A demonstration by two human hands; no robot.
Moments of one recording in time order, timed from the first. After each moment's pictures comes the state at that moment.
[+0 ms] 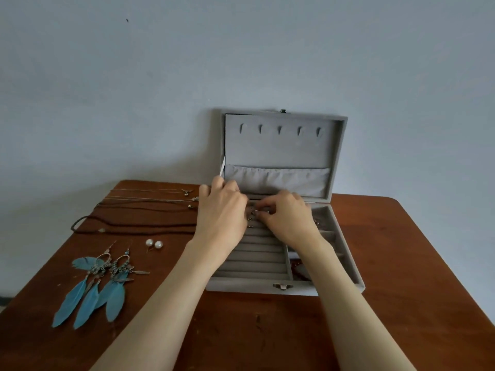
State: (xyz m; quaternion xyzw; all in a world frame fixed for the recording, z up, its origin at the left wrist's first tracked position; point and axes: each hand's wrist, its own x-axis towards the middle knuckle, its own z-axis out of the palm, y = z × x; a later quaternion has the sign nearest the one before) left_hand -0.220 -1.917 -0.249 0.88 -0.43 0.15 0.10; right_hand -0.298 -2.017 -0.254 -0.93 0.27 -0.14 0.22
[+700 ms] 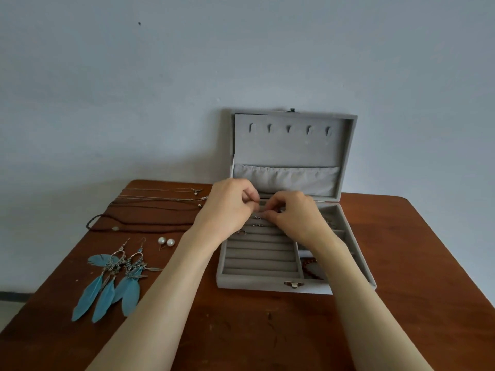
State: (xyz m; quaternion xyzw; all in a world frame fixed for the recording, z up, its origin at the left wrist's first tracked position) left_hand -0.215 -1.903 -0.226 0.84 -0.41 -0.04 0.35; right_hand -0.300 -2.016 -0.246 -0.92 0.25 -0.14 0.28
